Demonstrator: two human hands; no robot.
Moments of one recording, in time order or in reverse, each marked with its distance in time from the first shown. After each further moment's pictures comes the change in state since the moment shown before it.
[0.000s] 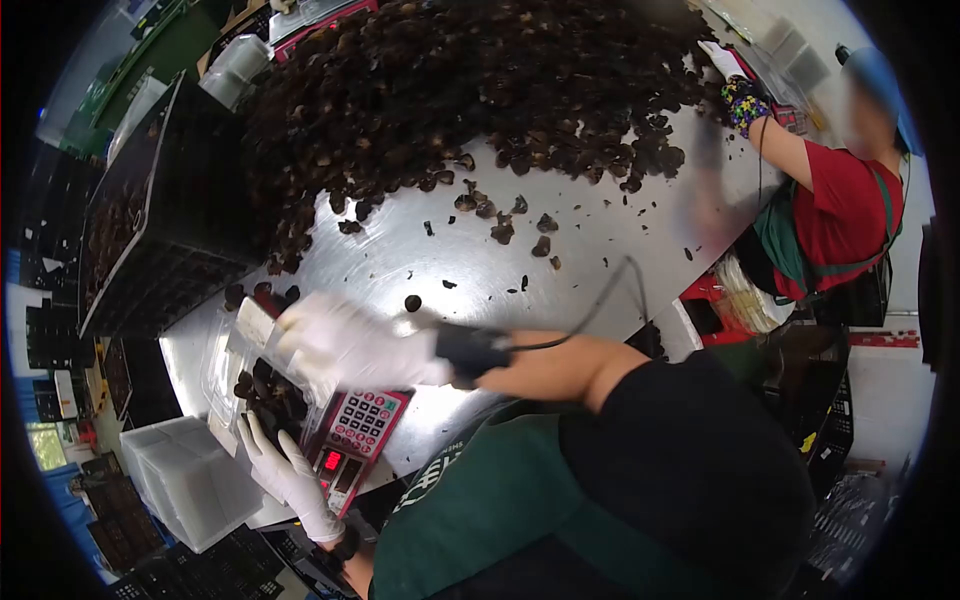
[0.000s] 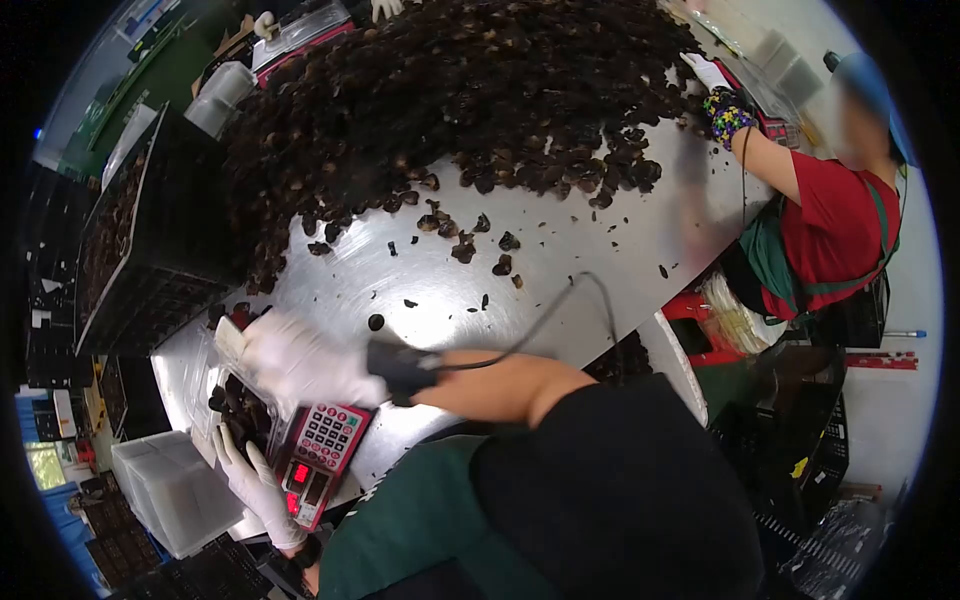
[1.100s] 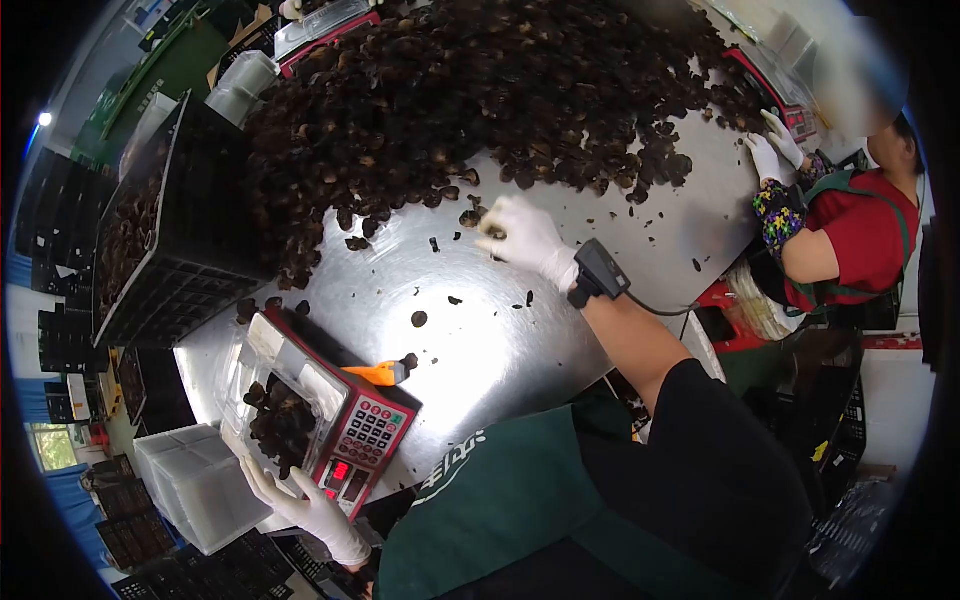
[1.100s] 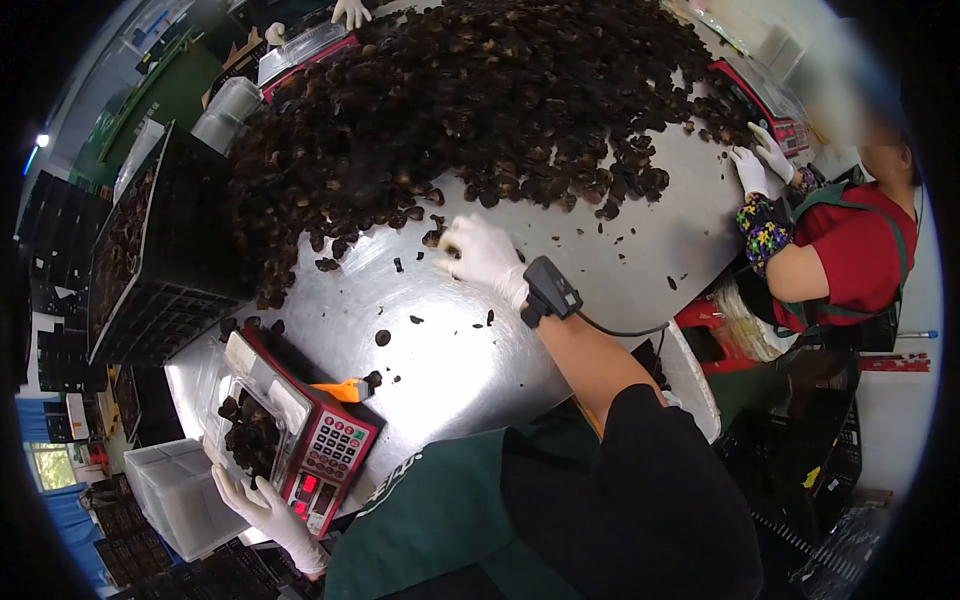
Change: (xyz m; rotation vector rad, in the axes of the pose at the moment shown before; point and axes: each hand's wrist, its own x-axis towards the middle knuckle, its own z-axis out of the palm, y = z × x) left_hand -0.027 0.026 -0.012 -0.286 0.255 -0.109; right_hand -0.128 0.147 -0.138 -0.459 0.013 0.690
